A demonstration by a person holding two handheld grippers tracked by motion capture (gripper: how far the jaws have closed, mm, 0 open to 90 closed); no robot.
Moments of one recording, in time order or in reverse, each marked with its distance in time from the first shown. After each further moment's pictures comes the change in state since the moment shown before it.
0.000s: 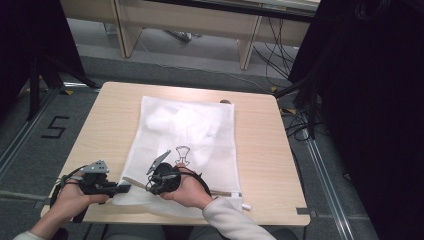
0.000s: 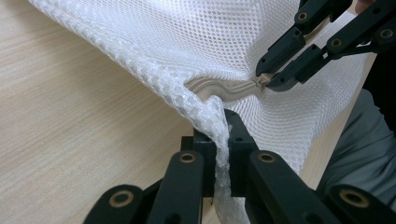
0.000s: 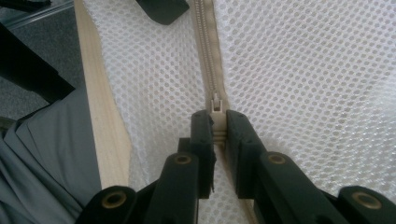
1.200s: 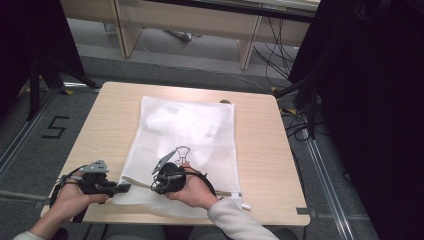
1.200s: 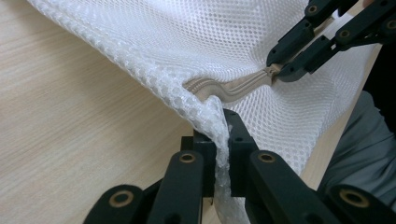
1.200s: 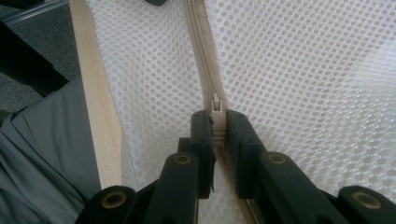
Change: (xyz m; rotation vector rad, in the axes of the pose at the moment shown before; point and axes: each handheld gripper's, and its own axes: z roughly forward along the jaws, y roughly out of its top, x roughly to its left) left arm 0.001 0.000 -0.001 0.003 0.005 -0.002; right arm -0.003 -0.009 -0.010 0.011 -0.018 0.002
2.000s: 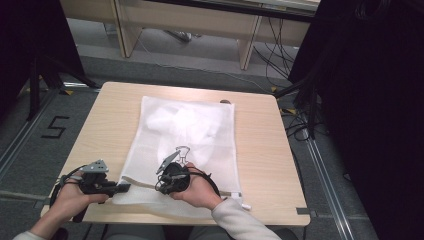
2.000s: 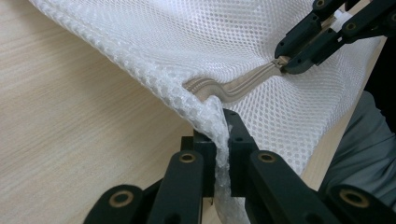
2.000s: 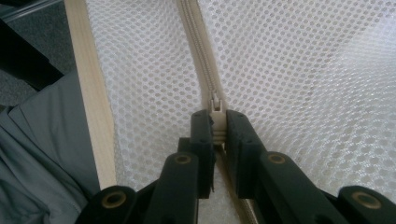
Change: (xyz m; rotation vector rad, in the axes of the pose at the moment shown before) left arm 0.000 0.000 0.000 -0.007 0.001 -0.002; right arm -0.004 -0.008 -0.007 0.005 -0.007 0.007
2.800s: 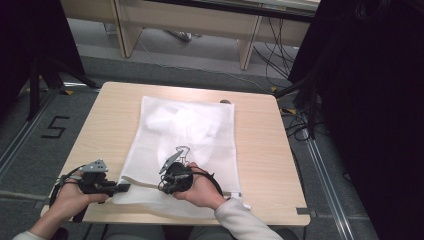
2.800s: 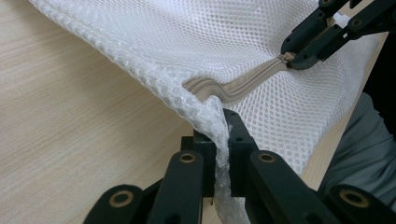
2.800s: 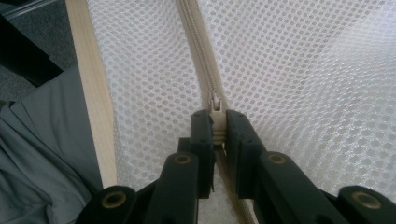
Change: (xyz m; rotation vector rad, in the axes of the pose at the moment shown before) left arm 0.000 0.001 -0.001 -0.008 -0.004 -0.008; right arm -0.001 -0.004 -0.007 0.008 -0.004 0.008
